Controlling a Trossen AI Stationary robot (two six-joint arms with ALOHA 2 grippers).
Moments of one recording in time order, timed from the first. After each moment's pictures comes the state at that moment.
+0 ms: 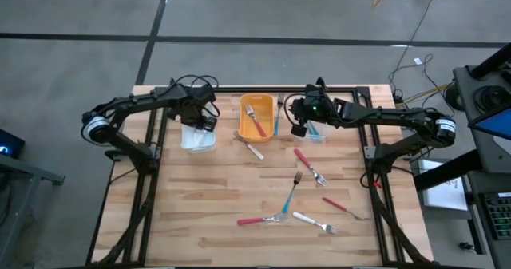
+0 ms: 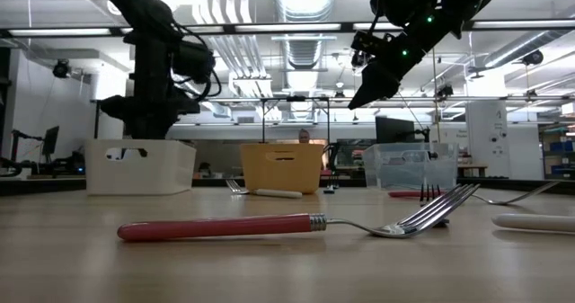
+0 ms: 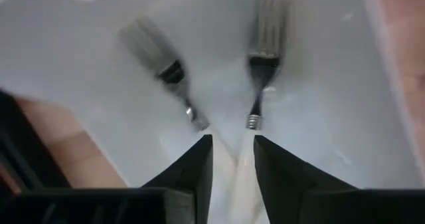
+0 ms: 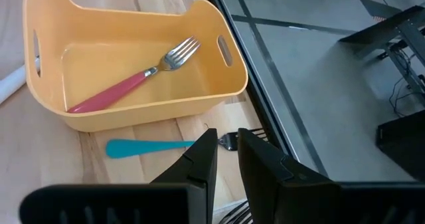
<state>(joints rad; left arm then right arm) 0.64 1.49 0.98 -0.98 -0.06 -0.58 -0.38 1.35 0.86 -0.12 0.22 -0.34</state>
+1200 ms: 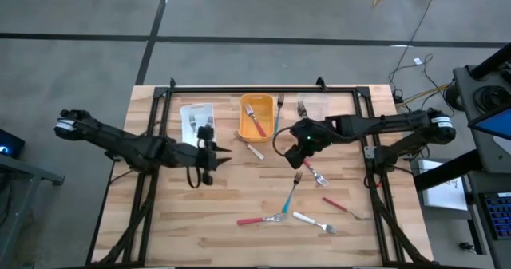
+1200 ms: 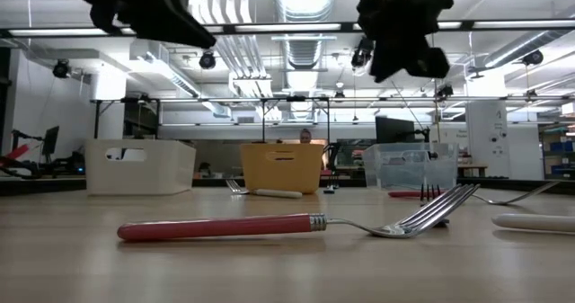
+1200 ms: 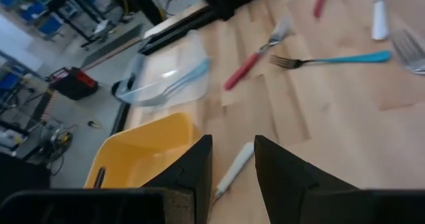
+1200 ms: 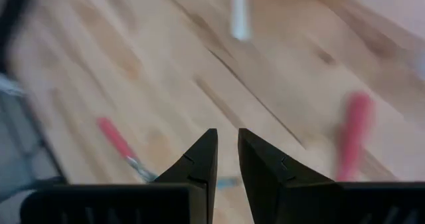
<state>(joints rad) -0.24 1.05 0.66 -0.10 -0.46 0.32 -0.04 1.38 1.10 -0.68 -0.11 0.82</state>
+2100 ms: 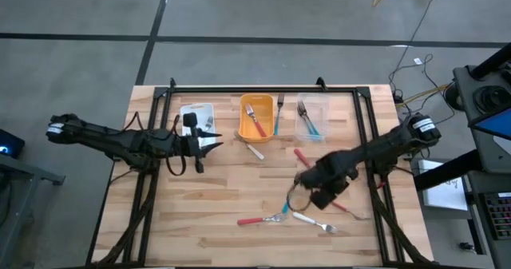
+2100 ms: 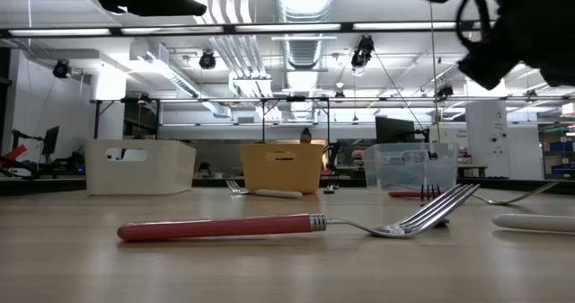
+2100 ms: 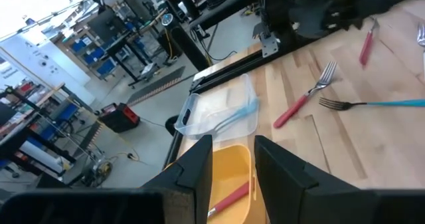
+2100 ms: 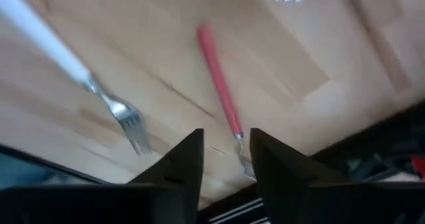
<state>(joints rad) -0.18 0.83 0.60 0.02 -0.46 0.46 0.33 1.57 1.05 -1.15 -0.39 1.13</state>
